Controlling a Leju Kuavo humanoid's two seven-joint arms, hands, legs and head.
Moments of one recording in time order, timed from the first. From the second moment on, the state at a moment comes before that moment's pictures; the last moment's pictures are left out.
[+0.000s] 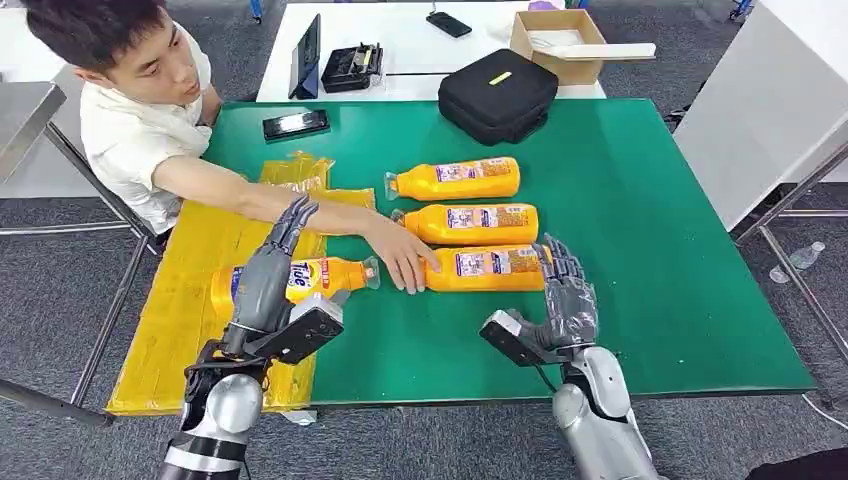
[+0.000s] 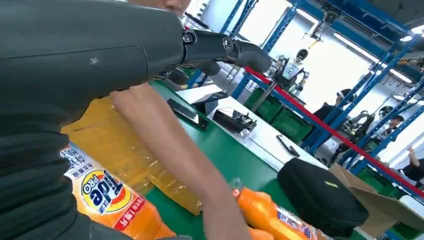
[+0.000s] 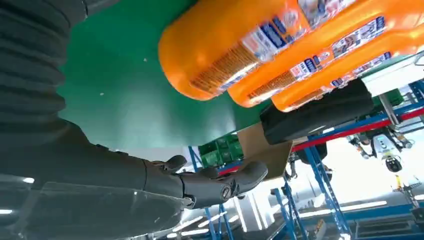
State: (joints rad) left arm -0.19 -0.24 -0.23 -1.48 -0.92 0.09 -0.28; right arm -0.14 -0.02 0.11 -1.15 1.17 -0.38 -0.35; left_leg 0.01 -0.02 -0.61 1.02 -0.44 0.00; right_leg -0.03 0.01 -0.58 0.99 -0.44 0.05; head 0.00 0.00
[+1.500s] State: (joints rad) left arm -0.11 -0.29 -0.29 -1.54 -0.83 0.13 -0.33; right arm -0.43 -0.13 0.19 -0.78 1.26 -0.02 -0.11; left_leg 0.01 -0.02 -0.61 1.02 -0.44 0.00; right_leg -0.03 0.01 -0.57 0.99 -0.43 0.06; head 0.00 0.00
